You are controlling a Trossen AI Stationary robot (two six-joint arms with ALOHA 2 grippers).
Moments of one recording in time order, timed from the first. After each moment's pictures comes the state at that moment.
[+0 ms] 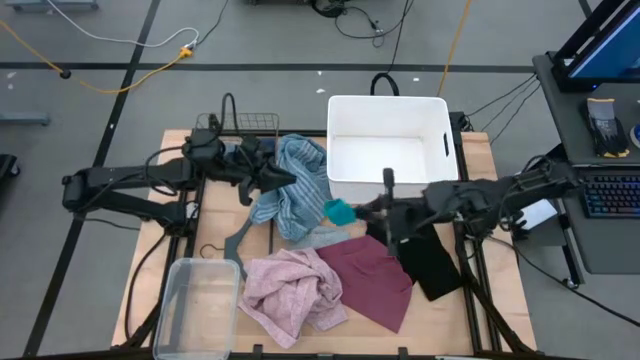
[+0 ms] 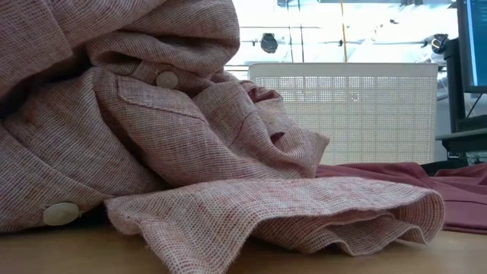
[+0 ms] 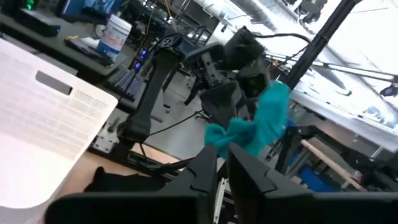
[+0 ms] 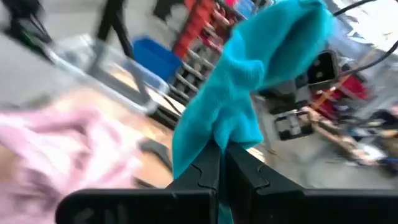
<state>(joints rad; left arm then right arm) 0.20 1.07 0.88 0.32 0.40 -0.60 0.28 1.18 1.16 -0.13 0.27 -0.52</state>
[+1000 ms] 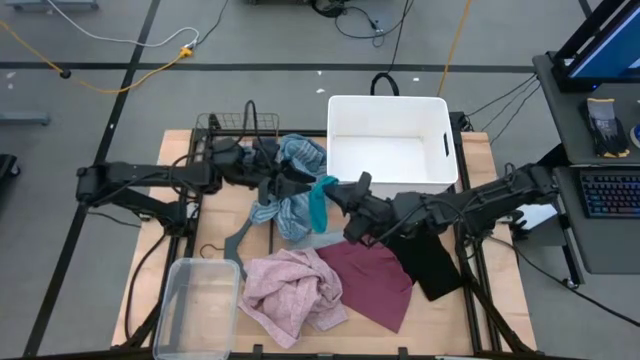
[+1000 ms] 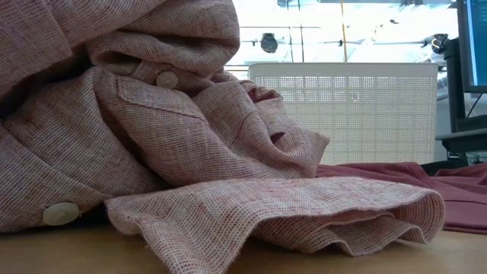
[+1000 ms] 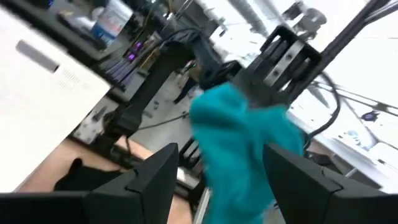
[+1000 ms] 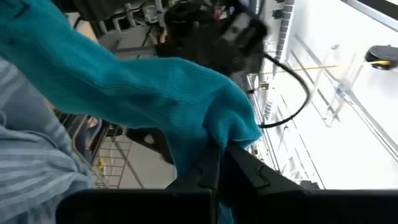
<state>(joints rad) 0.17 1.23 0.88 0.51 0.38 -0.74 0.28 1.45 1.25 0.24 0.68 -1.45</state>
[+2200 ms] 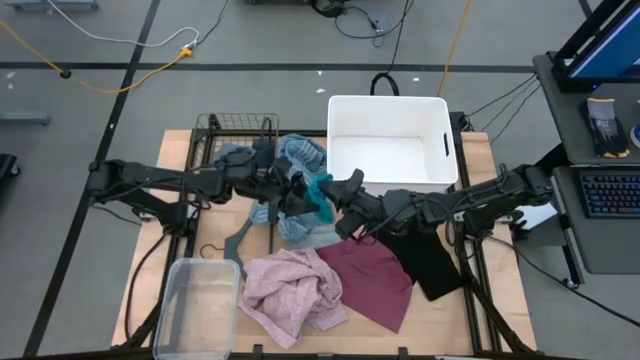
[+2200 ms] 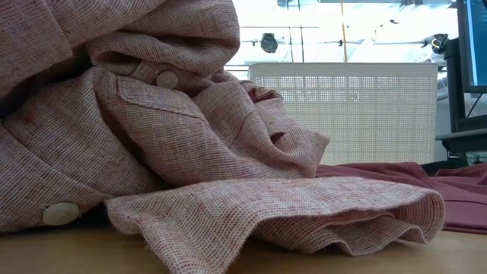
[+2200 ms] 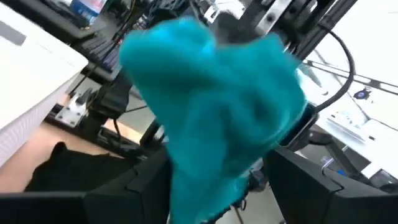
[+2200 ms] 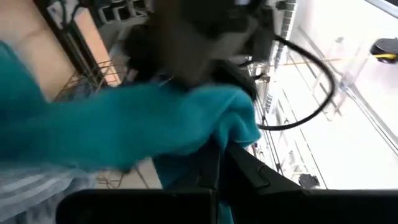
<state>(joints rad) 0.07 1.33 0.88 0.57 0.36 -0.69 0.24 1.50 1.25 0.29 0.68 -1.46</state>
